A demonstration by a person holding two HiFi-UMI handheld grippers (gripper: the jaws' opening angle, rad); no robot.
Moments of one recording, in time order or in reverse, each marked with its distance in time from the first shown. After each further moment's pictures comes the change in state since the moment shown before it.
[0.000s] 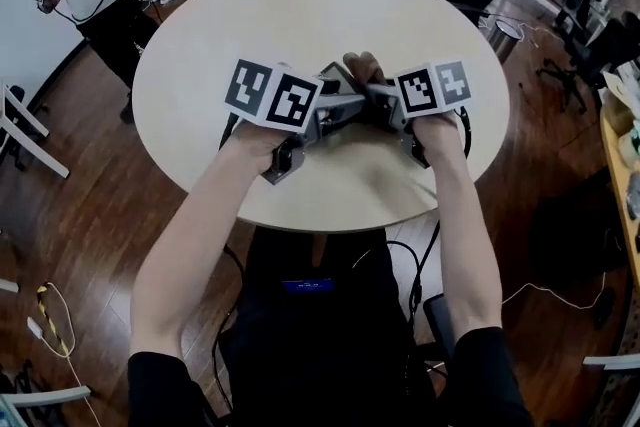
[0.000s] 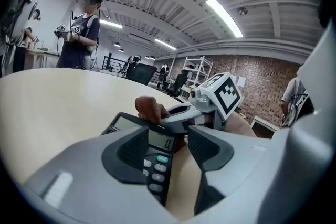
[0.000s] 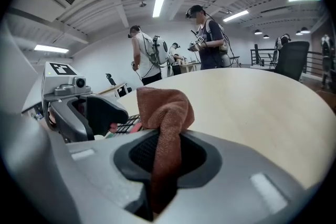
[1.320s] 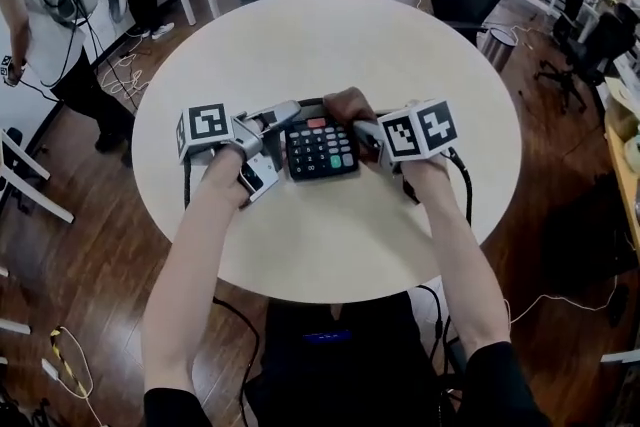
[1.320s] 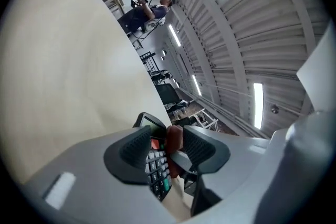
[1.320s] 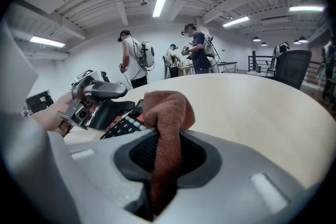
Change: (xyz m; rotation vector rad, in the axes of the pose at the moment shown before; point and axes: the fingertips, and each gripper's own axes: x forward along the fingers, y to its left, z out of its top) left arm -0.011 0.150 0.029 -0.802 -0.316 -0.079; right arm 0.036 -0.047 0.031 -0.043 -0.021 -0.061
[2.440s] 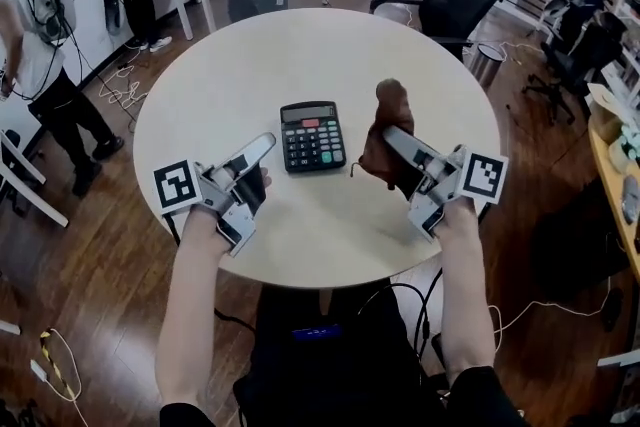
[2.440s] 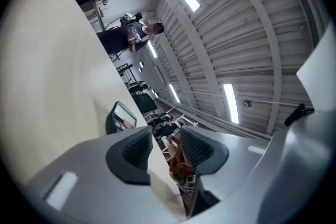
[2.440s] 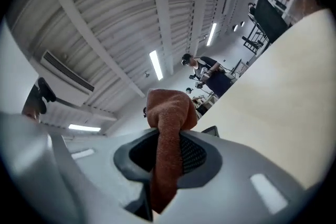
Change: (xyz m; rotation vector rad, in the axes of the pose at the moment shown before) left arm -0.088 -0.074 -0.055 0.100 -0.140 -0.264; right arm -0.145 0.046 0.010 0.467 -0.578 0.459
